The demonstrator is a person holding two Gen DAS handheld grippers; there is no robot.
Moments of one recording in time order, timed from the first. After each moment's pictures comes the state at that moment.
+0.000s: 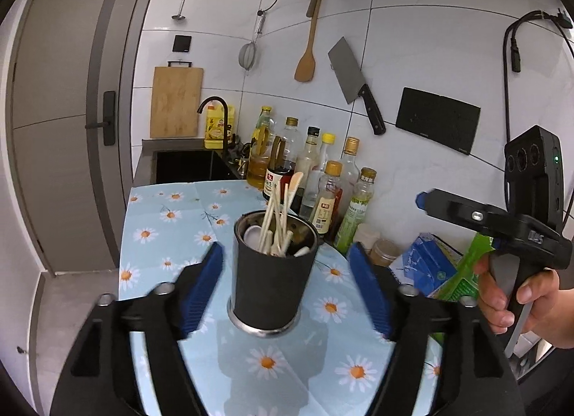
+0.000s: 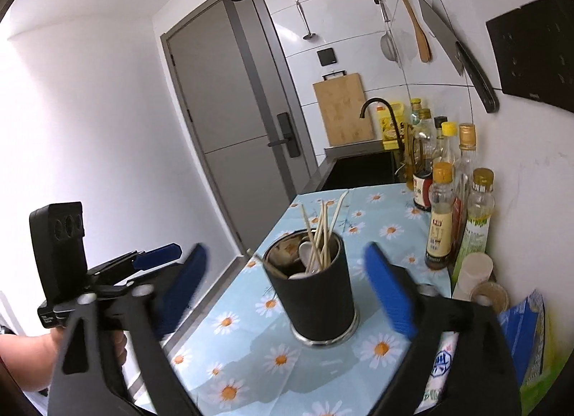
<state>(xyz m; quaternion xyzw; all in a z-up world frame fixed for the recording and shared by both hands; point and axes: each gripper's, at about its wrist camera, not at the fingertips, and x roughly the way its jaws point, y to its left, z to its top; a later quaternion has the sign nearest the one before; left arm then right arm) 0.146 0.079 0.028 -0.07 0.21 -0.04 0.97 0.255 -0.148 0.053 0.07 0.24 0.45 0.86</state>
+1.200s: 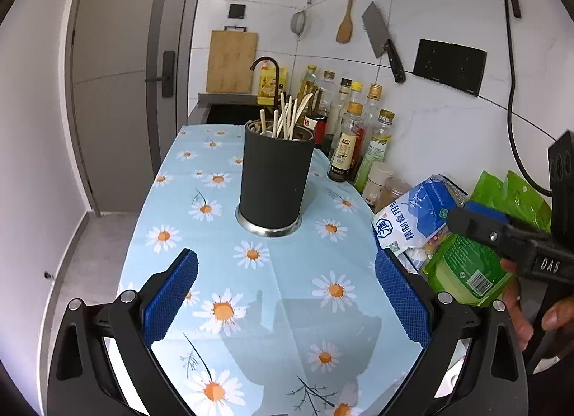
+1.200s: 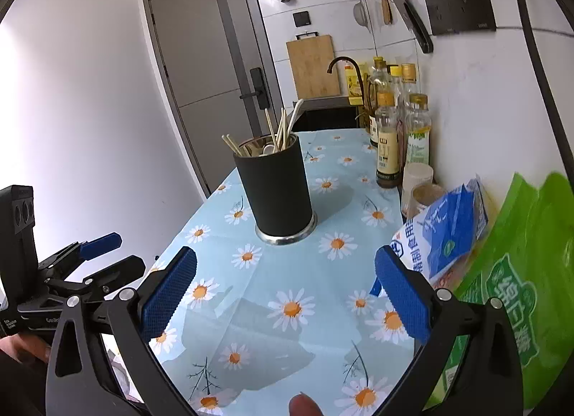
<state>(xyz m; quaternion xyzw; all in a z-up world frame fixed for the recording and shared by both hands) 0.060 -0.011 -0.026 -0.11 0.27 0.08 0.95 0.175 -0.218 -0.006 0.00 0.31 0.39 0.87</state>
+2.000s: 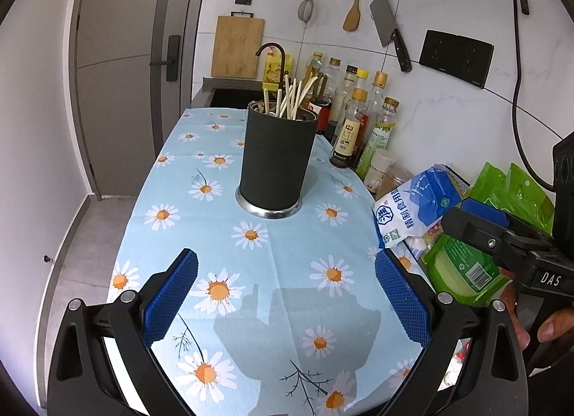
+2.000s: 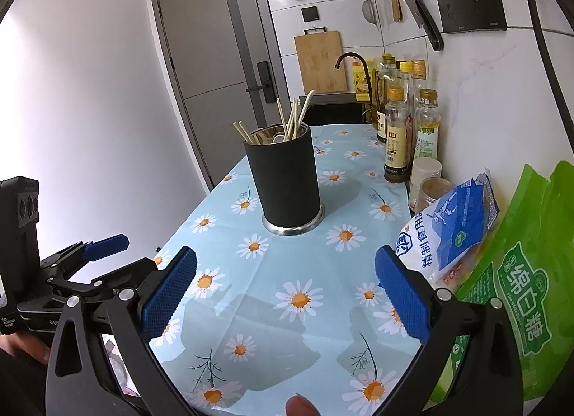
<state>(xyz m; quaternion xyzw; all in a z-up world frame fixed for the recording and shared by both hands) 0.057 -0.015 -0.035 -0.12 0.30 0.09 0.94 0.166 -0.210 -0.013 -0.01 0.31 0.40 0.86</state>
